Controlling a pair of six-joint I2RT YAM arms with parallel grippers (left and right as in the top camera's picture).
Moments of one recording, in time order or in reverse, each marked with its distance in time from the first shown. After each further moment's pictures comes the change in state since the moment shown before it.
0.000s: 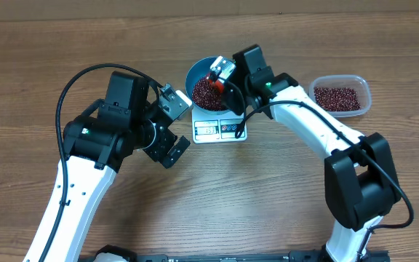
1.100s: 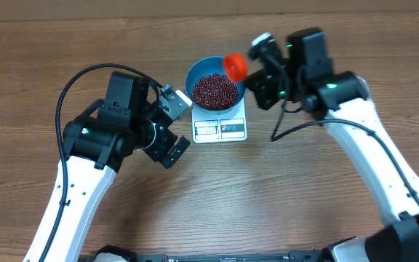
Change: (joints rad) left arm 0.000 0.000 0.000 0.000 0.000 0.000; right arm -0.135 -0.346 0.000 -0.211 -0.232 0.221
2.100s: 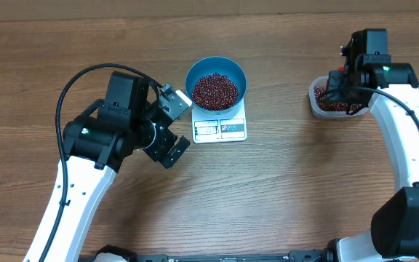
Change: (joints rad) left arm 0.000 0.000 0.000 0.000 0.000 0.000; right arm -0.367 0.074 -0.001 -0.206 0.387 0.351
